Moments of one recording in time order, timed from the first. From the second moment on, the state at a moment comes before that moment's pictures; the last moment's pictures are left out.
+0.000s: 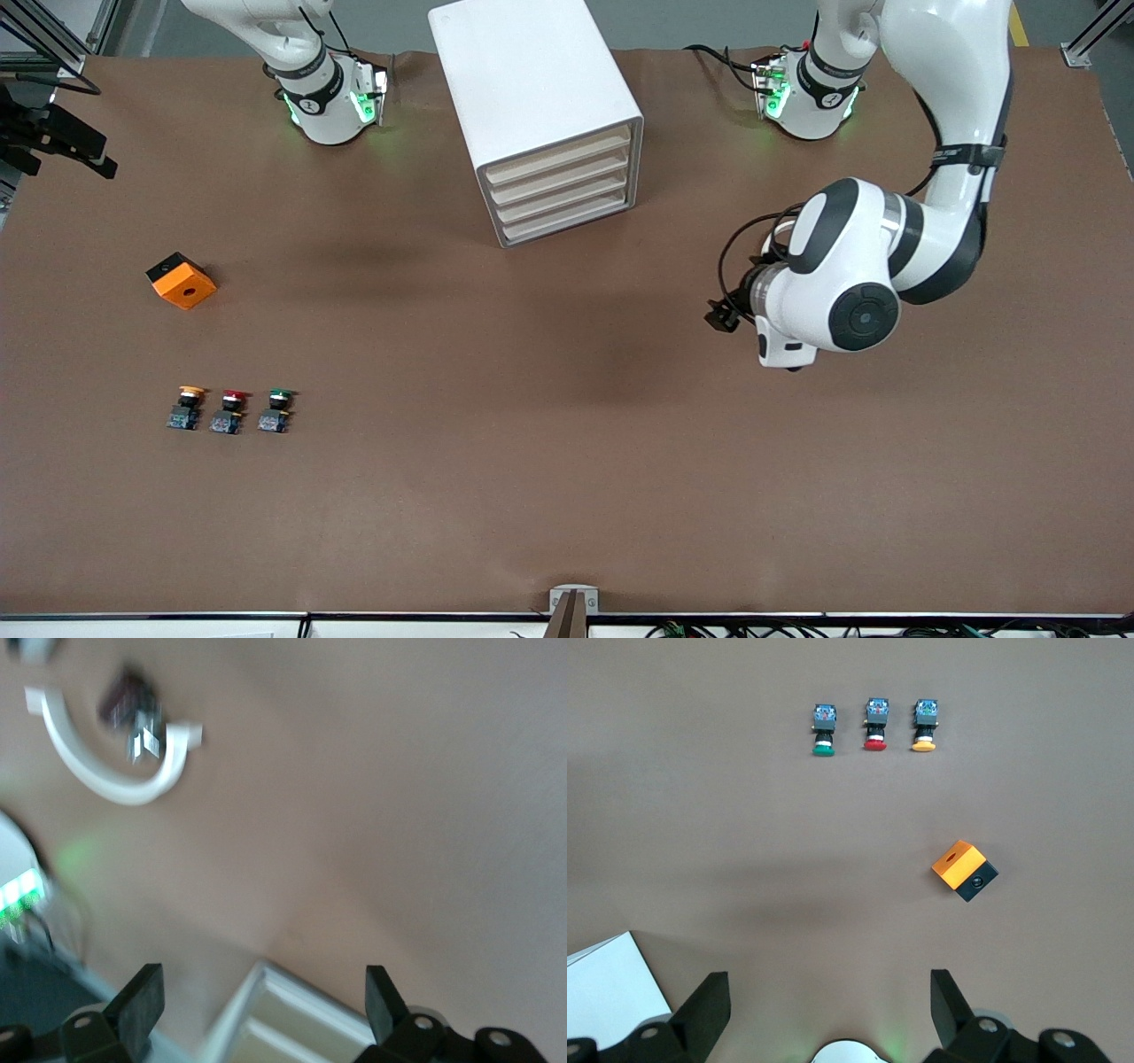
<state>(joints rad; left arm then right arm) -0.36 0.48 -0.04 -1.52 -0.32 1.54 -1.26 -0.03 -0.20 -0.07 -1.75 0.00 1.49 -0.03</state>
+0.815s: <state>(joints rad) -0.39 0.67 -0.07 -1.46 -0.74 1.32 -1.93 -0.18 0.14 -0.09 -1.69 0.00 1.74 -0.13</state>
